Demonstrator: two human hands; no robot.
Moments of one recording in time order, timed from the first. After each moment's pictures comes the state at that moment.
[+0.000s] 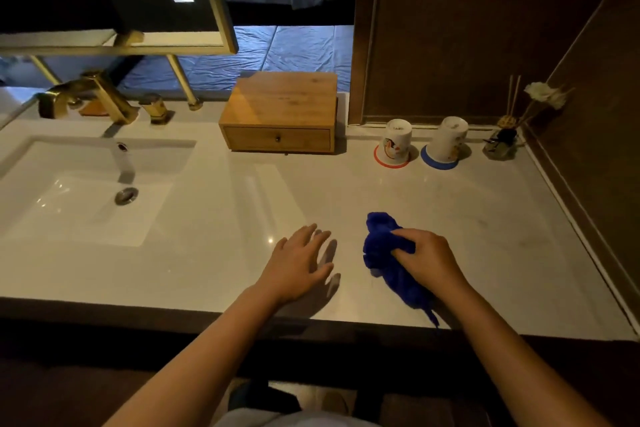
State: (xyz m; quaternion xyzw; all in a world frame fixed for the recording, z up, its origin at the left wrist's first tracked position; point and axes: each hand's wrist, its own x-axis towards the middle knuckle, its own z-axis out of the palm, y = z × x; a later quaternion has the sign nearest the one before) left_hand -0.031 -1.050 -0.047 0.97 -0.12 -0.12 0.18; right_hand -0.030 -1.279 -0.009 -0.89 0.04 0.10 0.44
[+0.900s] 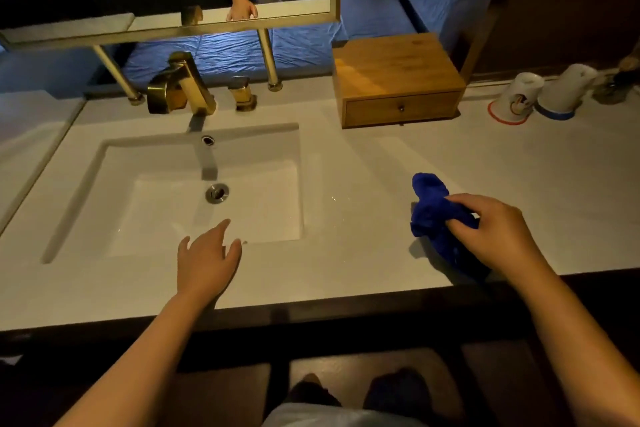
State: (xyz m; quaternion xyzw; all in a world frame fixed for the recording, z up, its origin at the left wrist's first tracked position) left_hand -0.028 -0.617 -0.077 0.98 0.07 -0.03 0.16; right_hand -0.071 -1.001 0.043 -0.93 0.10 0.02 0.36
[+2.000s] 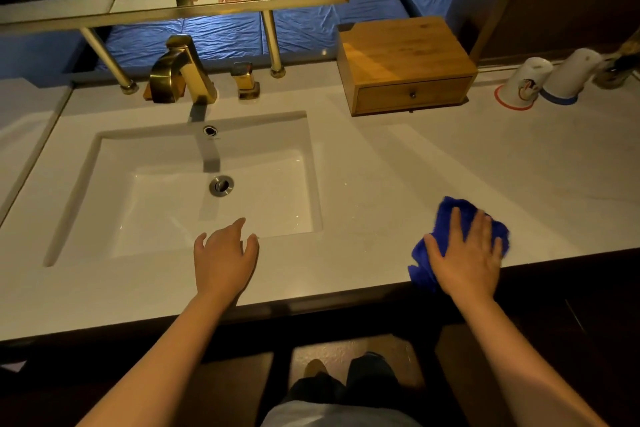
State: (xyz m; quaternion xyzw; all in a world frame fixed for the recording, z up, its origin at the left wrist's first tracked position) left_hand -0.025 -0.608 -0.083 0.98 0.05 -0.02 0.18; right_hand -0.083 -0.957 -0.080 -0.97 0.24 0.03 0.06
